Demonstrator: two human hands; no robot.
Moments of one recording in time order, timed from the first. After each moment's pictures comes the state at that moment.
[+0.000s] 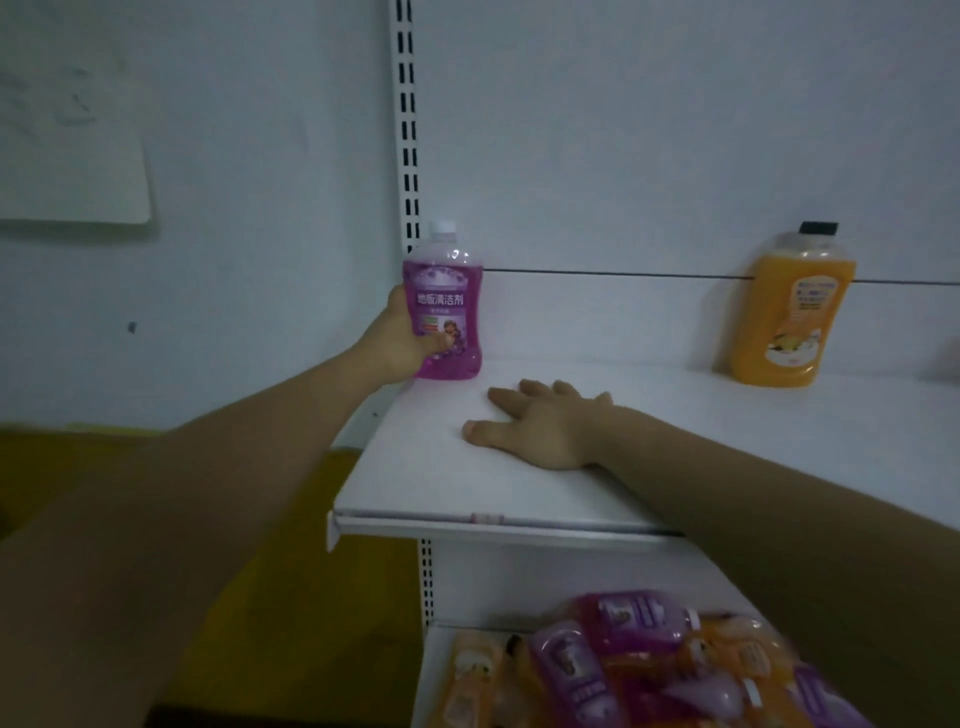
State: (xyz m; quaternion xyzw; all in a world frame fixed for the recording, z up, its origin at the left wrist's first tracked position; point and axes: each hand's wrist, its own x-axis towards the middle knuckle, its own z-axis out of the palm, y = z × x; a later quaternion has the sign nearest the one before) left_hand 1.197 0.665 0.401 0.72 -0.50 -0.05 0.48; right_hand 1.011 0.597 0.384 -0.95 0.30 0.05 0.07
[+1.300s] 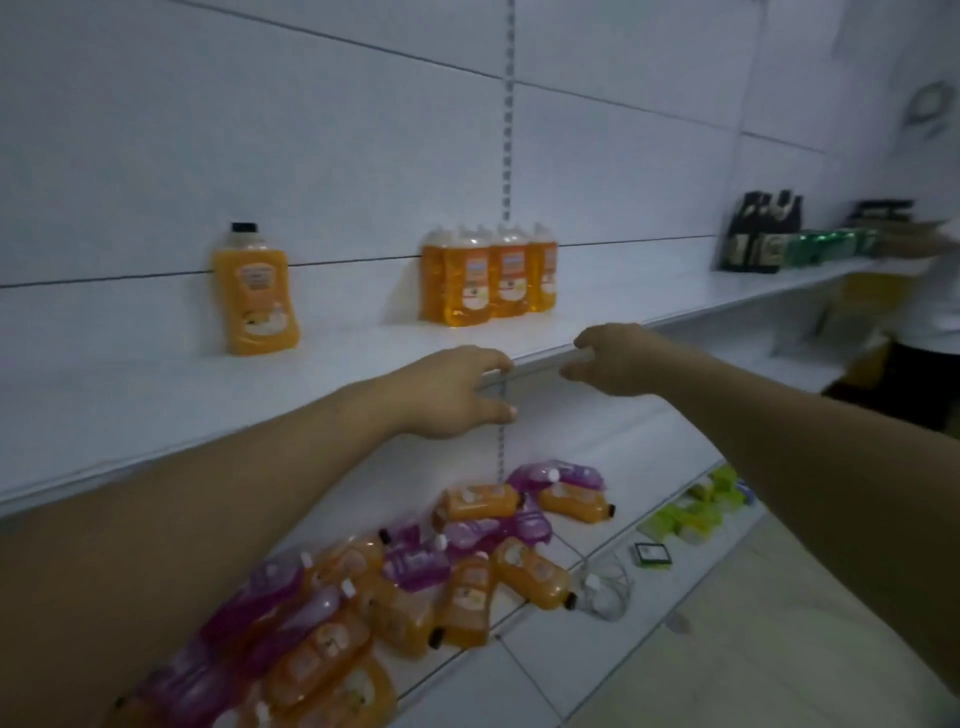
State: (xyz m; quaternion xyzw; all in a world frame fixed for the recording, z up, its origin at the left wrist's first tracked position) left_hand 0.679 0.596 0.408 0.52 -0.84 -0.07 0.13; right_hand 0.467 0.560 0.420 -0.75 0.65 -0.10 0.02
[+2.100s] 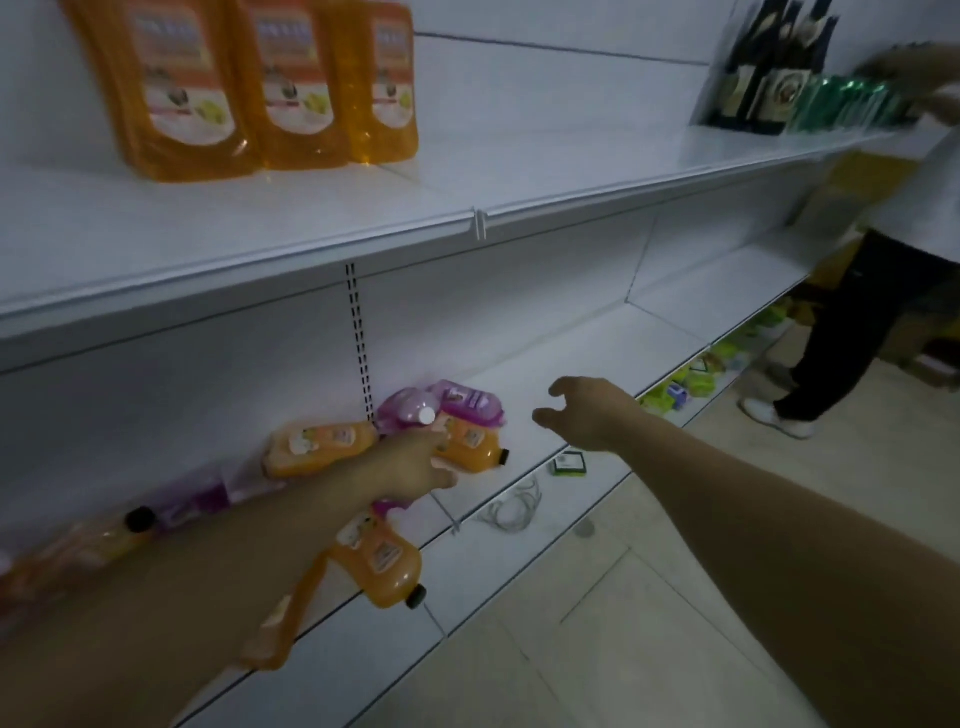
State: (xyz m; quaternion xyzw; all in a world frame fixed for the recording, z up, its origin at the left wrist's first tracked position) left_hand 0.490 0.342 0.148 0.58 -0.75 -0.32 0.01; right_hand 0.262 0.342 0.218 -0.69 0.70 0.01 0.15
